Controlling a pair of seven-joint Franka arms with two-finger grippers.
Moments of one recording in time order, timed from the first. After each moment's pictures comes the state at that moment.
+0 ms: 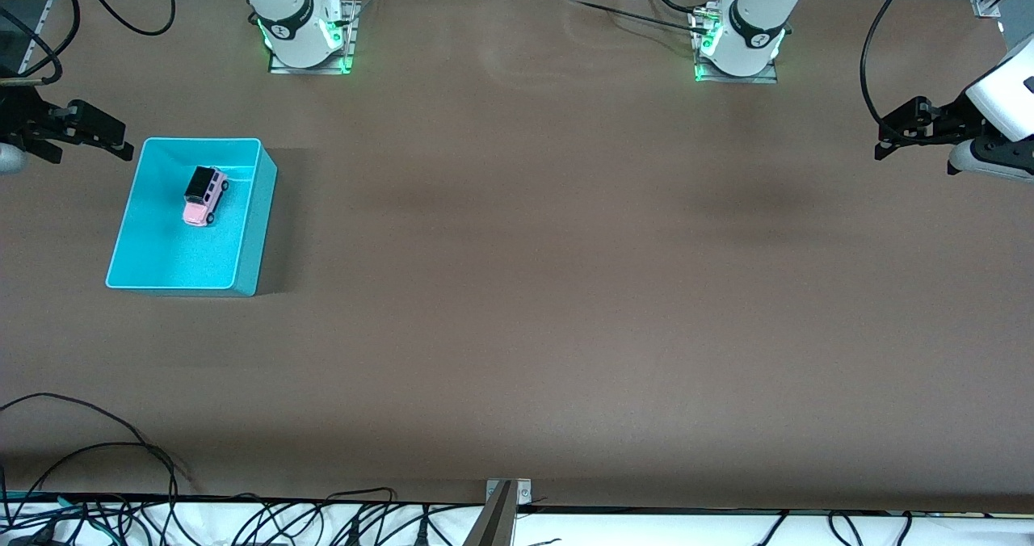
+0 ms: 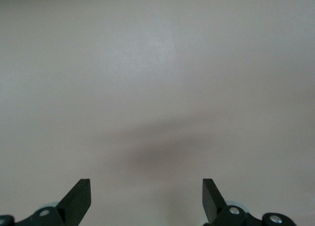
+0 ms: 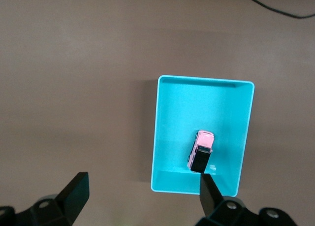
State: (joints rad) left arm 0.03 -0.01 -0.03 -1.60 0.00 1.53 0.20; right arm 0.00 0.01 -0.03 -1.57 0.01 1.56 -0.13
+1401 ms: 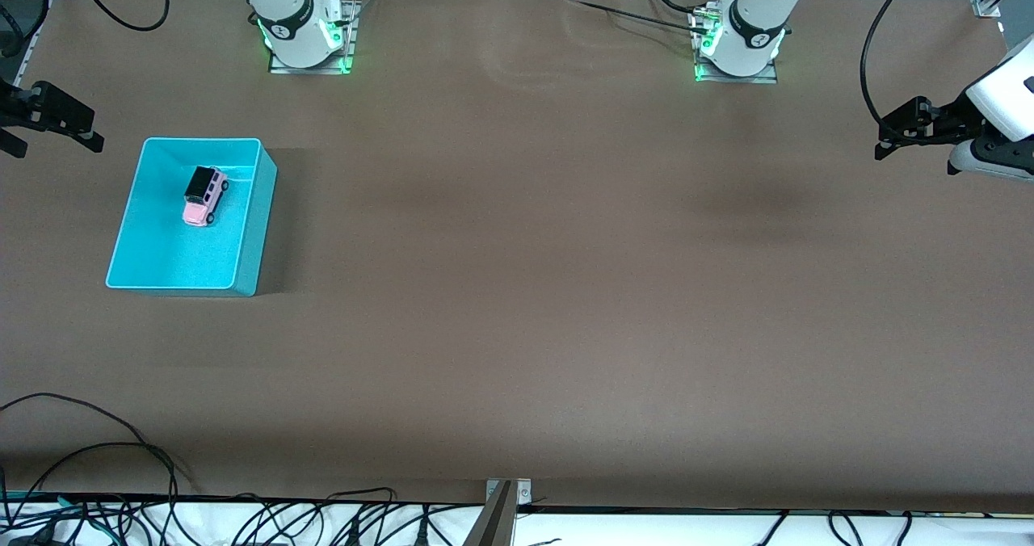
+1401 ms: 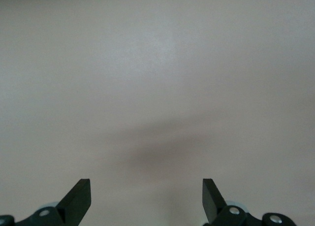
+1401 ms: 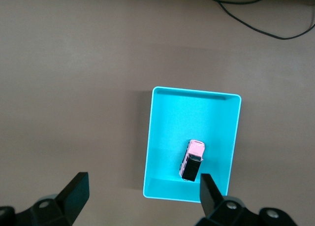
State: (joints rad) left arm 0.03 -0.01 -0.03 -1.60 0.00 1.53 0.20; right arm -0.01 -0.01 -0.04 -1.52 0.01 1.56 -0.14
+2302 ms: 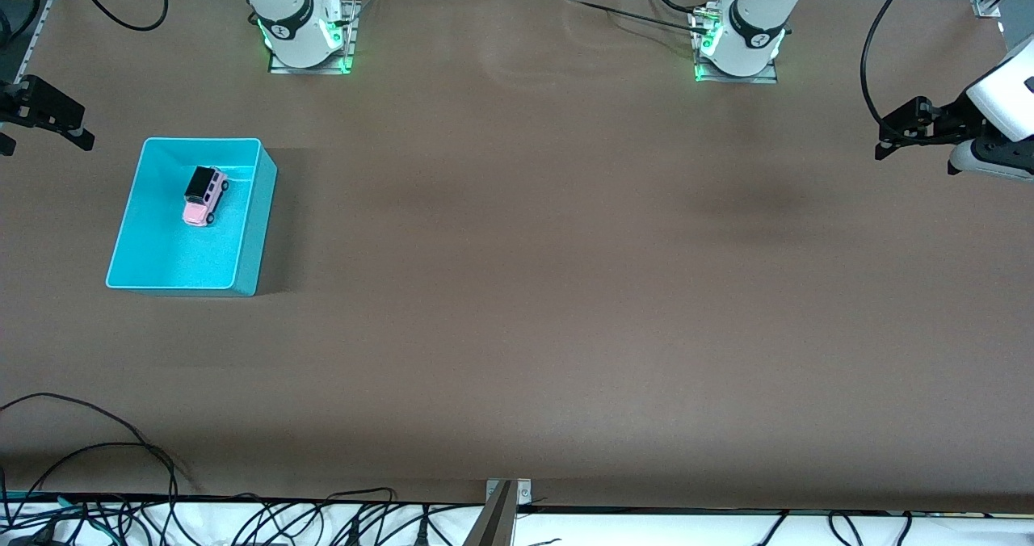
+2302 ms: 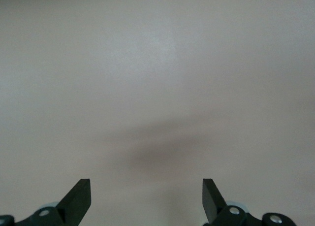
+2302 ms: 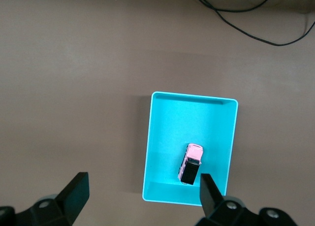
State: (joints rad) left arm 0.03 -0.01 -0.03 -1.60 0.00 1.53 0.20; right arm -0.01 -0.01 -0.04 -1.51 0.01 1.56 -0.14
